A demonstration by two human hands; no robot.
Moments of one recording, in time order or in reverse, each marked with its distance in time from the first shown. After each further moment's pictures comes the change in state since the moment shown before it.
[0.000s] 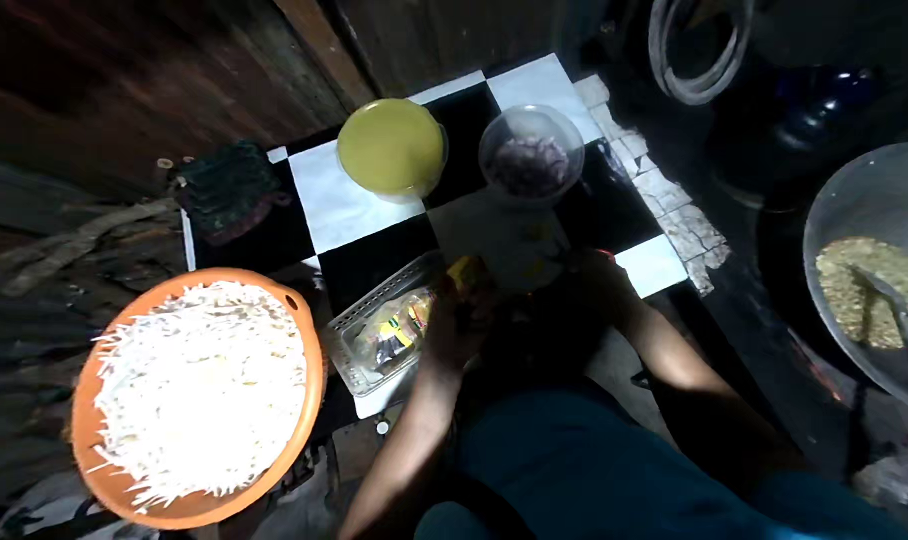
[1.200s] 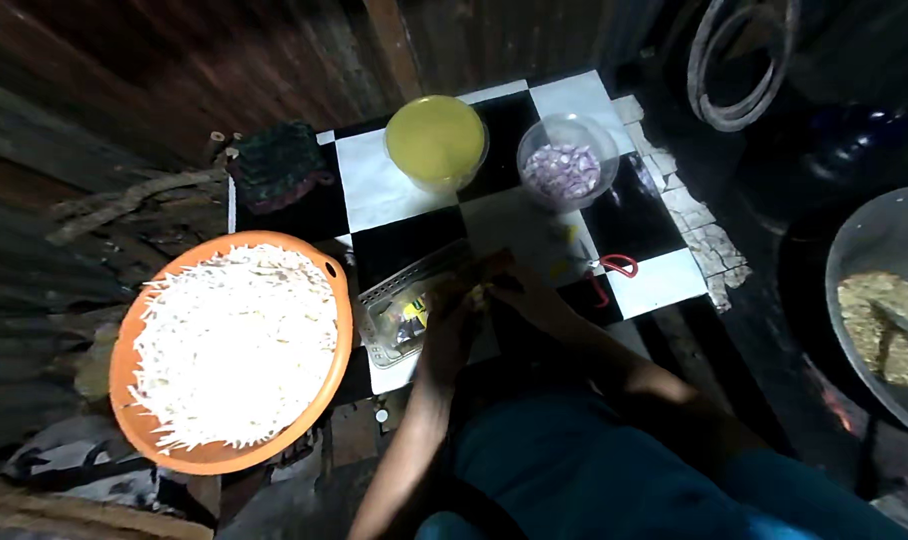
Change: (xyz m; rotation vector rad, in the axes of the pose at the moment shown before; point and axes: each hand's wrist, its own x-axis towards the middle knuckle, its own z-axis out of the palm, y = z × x) left_hand -0.046 0.005 -0.032 0.607 0.308 0.392; right_hand -0.001 -0.128 0.032 0.847 -0.222 -0.178
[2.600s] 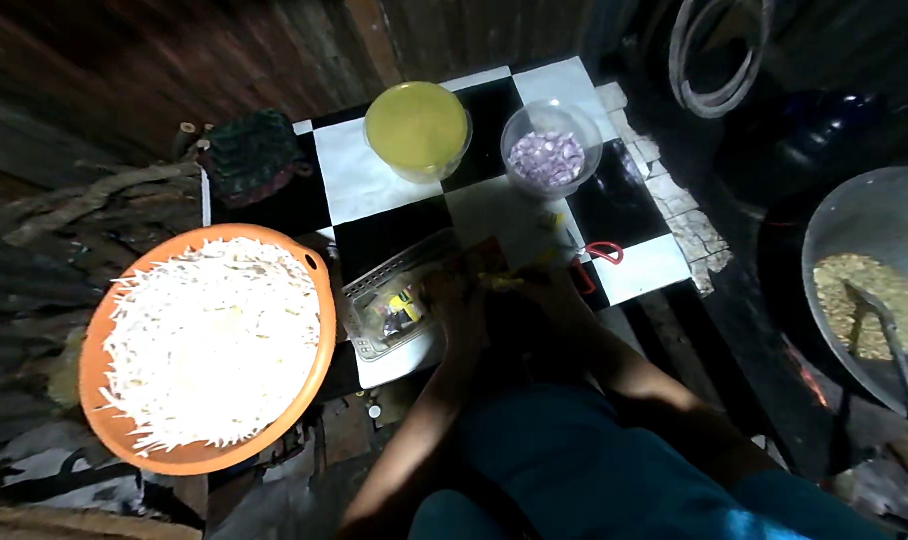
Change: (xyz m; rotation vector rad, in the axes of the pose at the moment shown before) left_hand 0.007 -0.026 0.035 0.501 0.051 0.368; right_hand -0.032 0.039 -0.016 0.117 0.310 0.076
